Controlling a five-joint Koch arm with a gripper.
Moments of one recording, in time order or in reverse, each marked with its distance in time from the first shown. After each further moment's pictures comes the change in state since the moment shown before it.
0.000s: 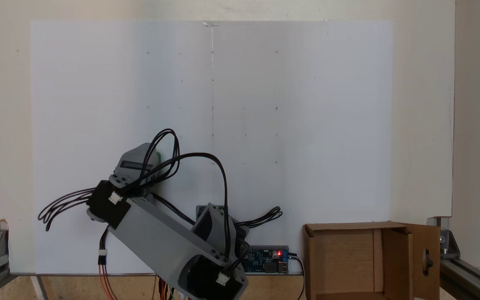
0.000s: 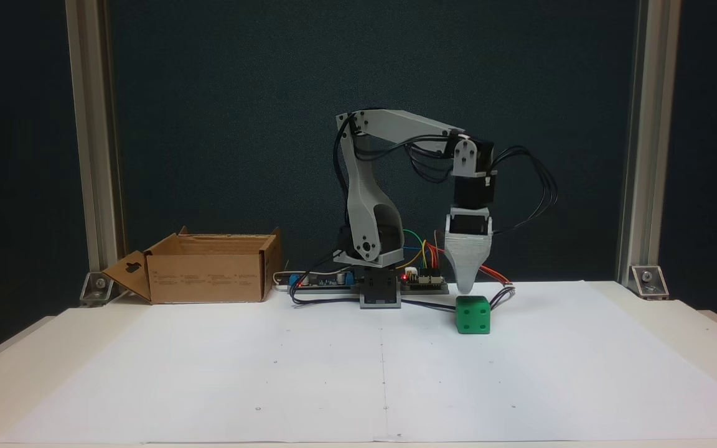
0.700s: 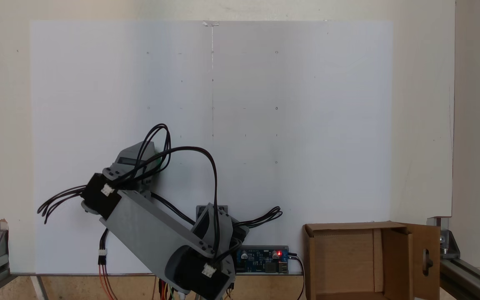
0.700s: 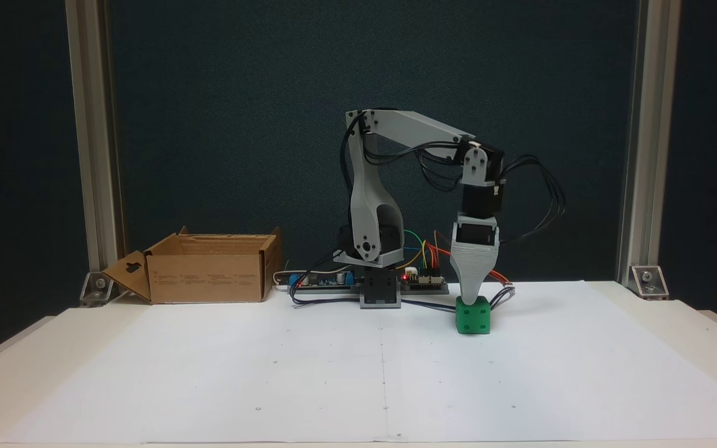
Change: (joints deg) arm -0.4 -6.1 -0.3 -1.9 0.0
